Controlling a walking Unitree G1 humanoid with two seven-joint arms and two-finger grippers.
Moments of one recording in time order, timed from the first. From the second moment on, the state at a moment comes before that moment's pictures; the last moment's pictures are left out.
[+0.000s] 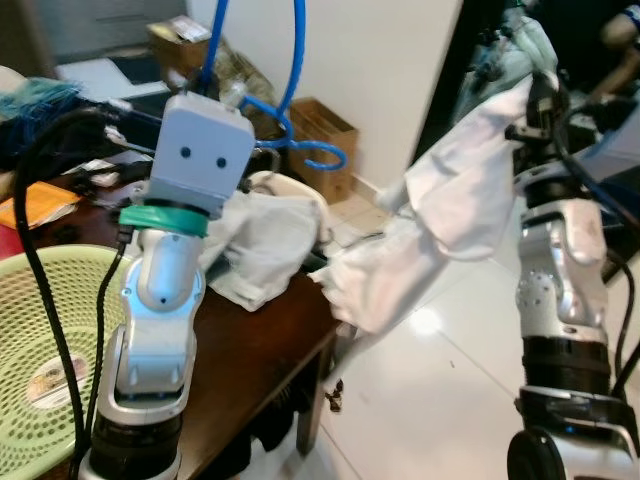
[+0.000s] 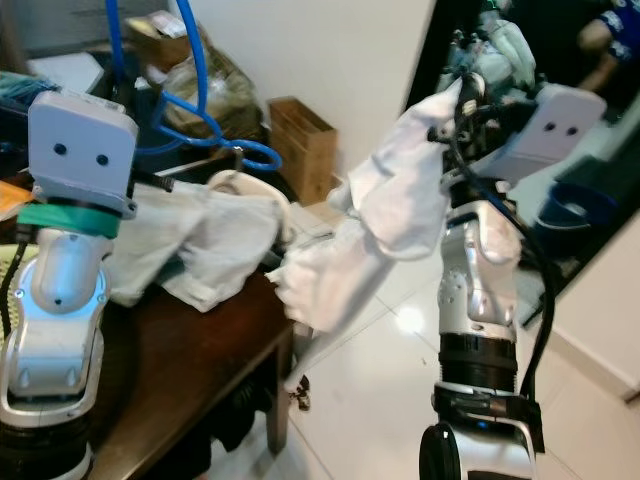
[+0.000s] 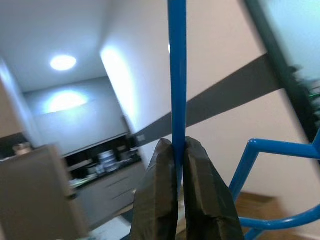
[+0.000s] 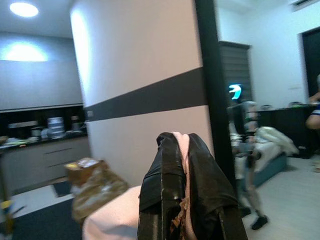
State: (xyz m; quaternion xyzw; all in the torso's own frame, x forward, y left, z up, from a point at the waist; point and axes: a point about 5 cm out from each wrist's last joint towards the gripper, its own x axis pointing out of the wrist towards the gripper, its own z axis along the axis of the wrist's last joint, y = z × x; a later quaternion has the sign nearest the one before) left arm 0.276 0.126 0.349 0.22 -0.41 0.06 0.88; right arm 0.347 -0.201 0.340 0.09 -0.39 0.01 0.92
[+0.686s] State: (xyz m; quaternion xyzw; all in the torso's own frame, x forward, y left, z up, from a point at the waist) left arm 0.283 0.115 0.342 0.09 -0.36 -0.02 0.93; right arm 0.349 -0.196 0.335 0.06 -0.39 0.01 0.92
